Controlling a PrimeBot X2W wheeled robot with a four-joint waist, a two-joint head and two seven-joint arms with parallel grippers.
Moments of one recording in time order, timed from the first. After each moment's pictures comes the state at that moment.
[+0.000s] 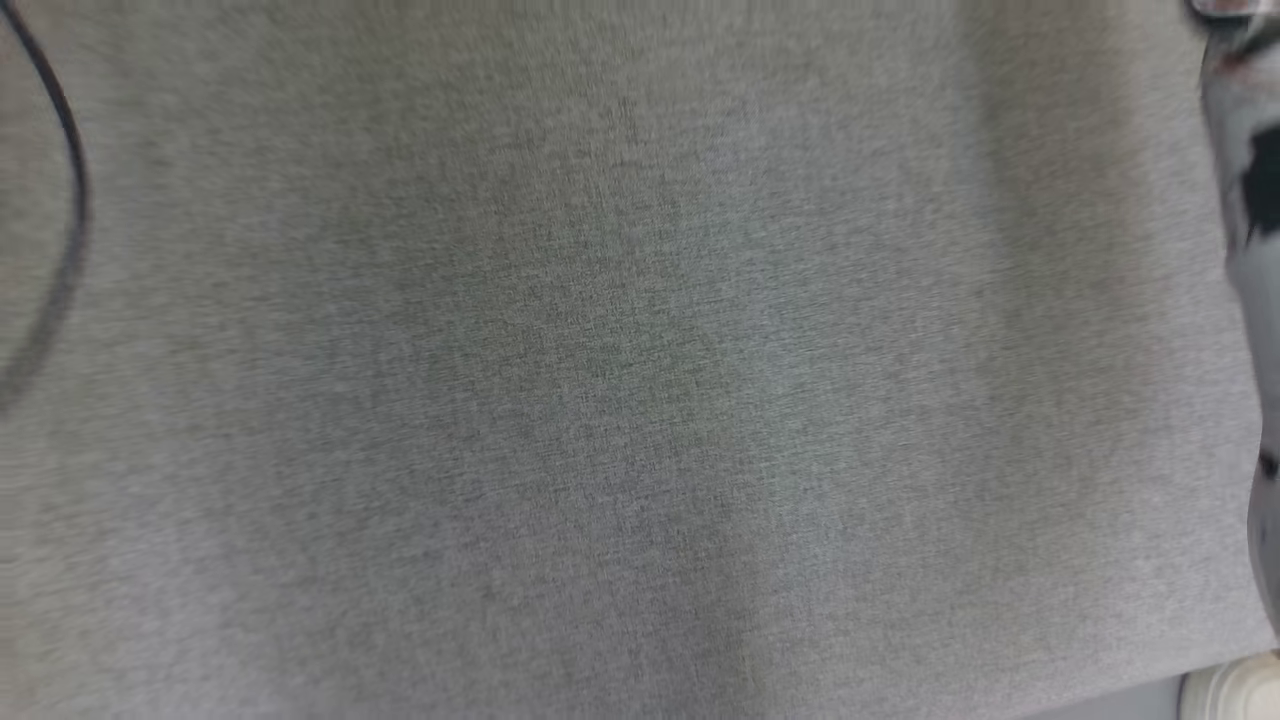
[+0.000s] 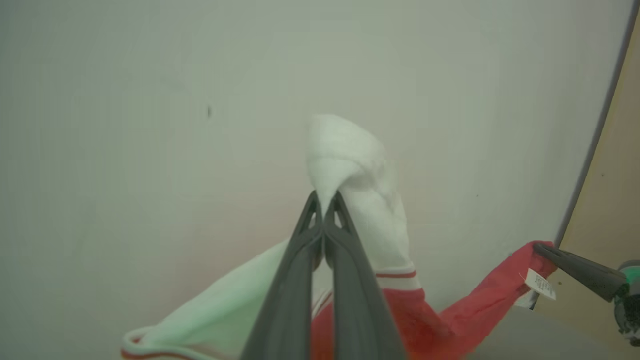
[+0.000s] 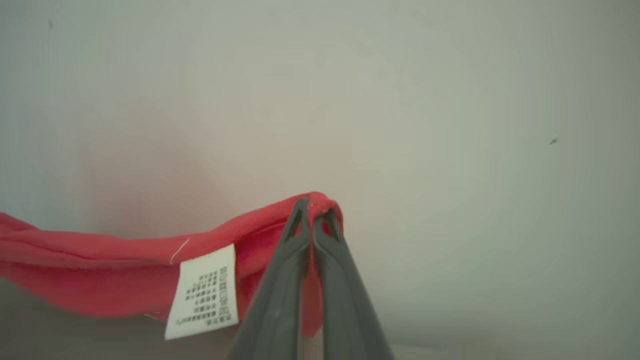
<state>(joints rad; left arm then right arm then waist) -1.29 0.60 -0.43 0.20 -0.87 -0.13 -0.24 -1.37 -0.24 0.24 0.63 0.29 0.13 -0.16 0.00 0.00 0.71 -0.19</state>
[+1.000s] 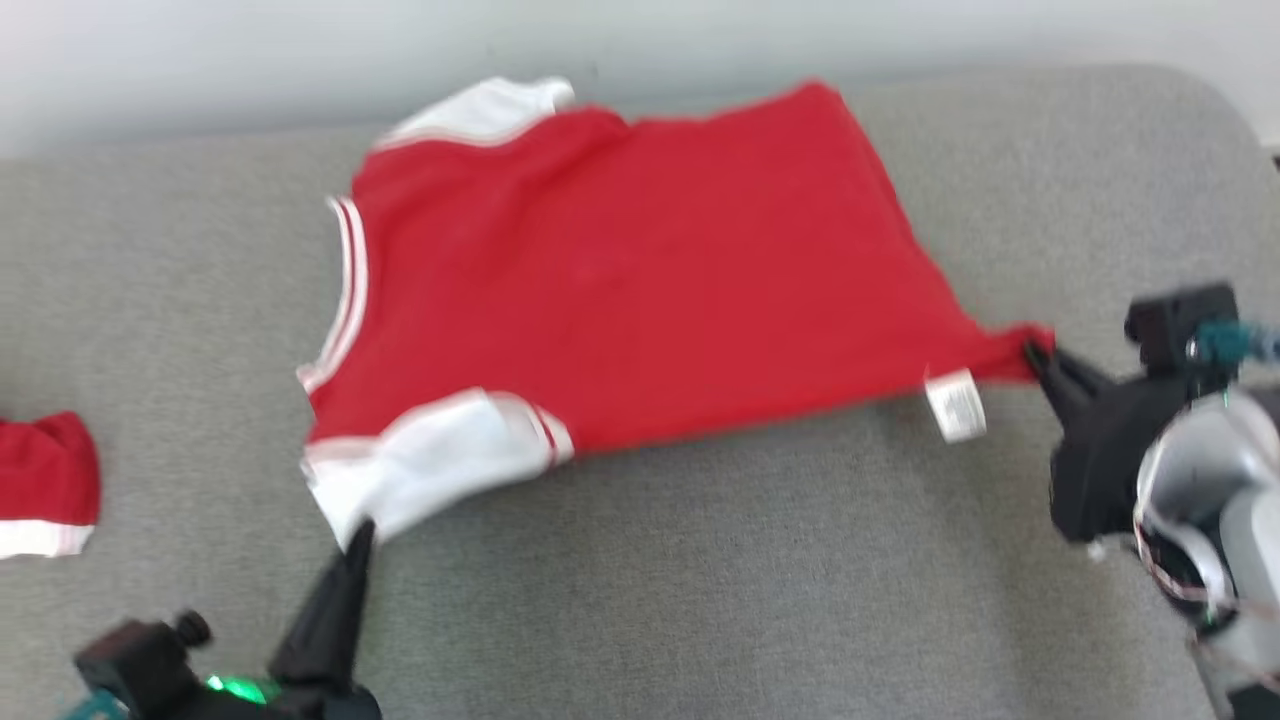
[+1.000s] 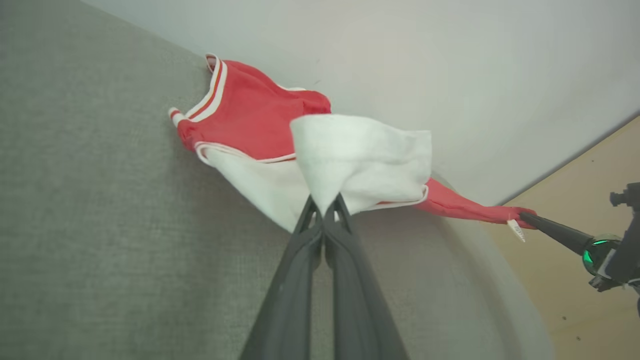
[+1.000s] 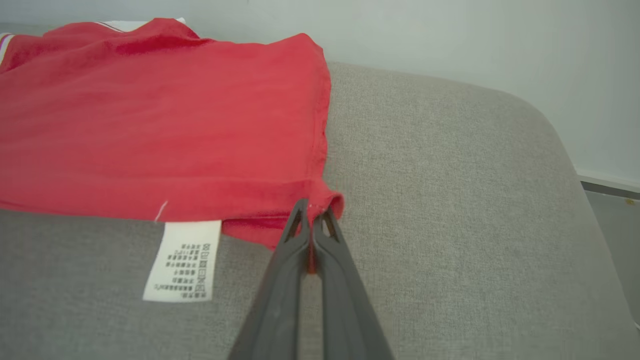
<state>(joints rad) -0.12 0.50 -0.42 -0.03 -1.05 -0.07 -0.26 -0.46 -0.41 0.17 0.16 0.36 0.13 0.49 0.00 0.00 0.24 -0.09</state>
